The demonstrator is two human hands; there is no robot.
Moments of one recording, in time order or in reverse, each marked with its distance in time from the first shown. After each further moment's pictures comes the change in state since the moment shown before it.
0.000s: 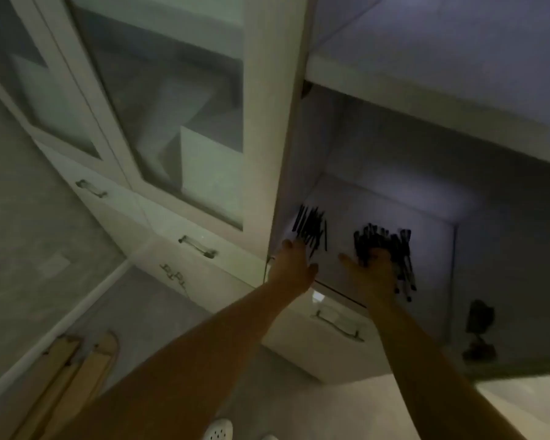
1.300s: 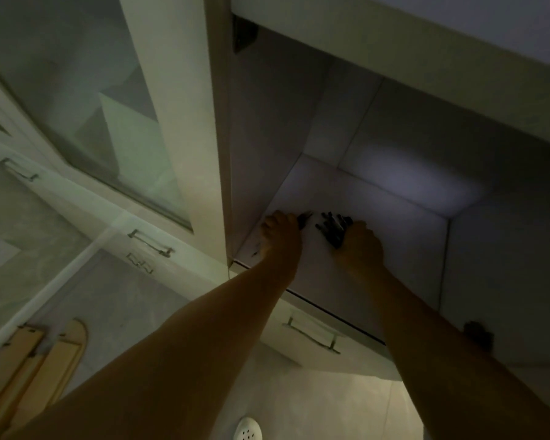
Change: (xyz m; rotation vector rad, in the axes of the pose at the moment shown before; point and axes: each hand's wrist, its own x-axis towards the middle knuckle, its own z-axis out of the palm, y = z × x) left_hand 0.110 0.021 0.060 0.537 0.080 -0.092; right_hand 0.114 -0.003 0.005 -0.636 -0.103 -0.185
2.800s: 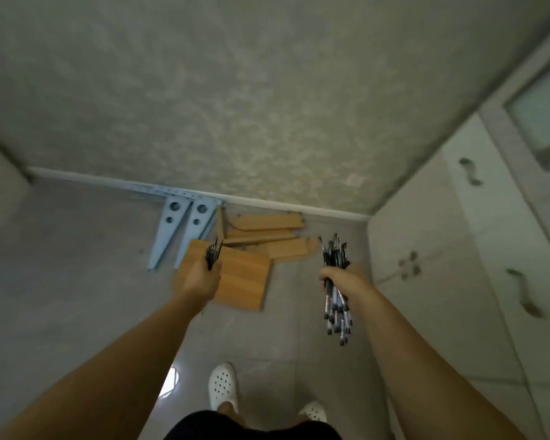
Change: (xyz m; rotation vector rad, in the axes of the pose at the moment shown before) left_hand -0.664 -0.523 0.068 -1.286 0.544 -1.450; right_hand -0.535 -0.305 0.290 0.036 -0.957 -0.466
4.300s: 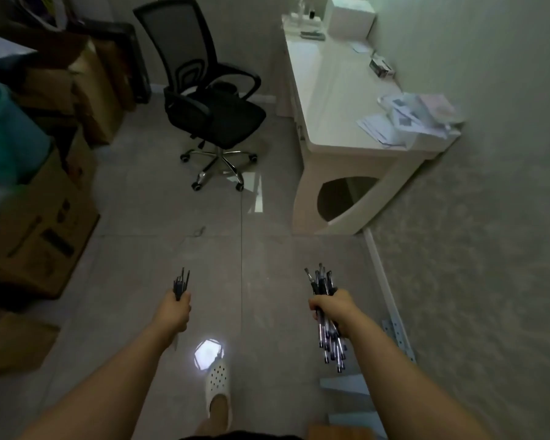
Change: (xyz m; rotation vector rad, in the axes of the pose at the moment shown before) left_hand -0.033 -0.307 -0.495 -1.019 1.088 -0.540; right_hand -0.148 -0.282 0.730 -0.957 -0.892 -0.515
